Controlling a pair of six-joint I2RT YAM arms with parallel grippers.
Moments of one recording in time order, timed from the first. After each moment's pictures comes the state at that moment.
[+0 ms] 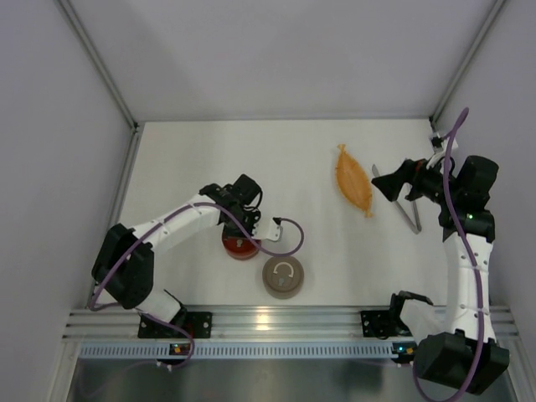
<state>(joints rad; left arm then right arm) -0.67 1.54 1.11 -0.88 0.13 1.06 -0.29 0.93 0.97 -0.42 -0.88 0.07</state>
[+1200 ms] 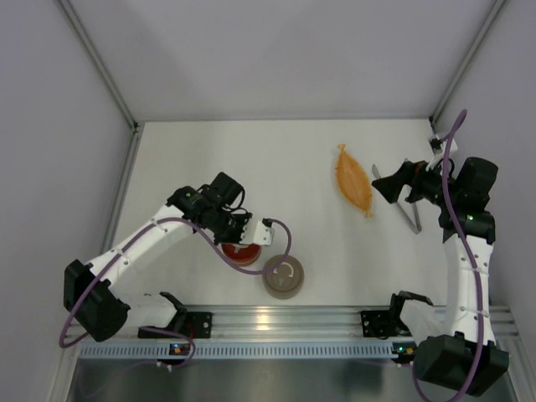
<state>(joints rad) -0.67 1.27 1.13 -1.06 0.36 1.11 -0.29 0.91 0.97 -0.46 -0.86 0.05</state>
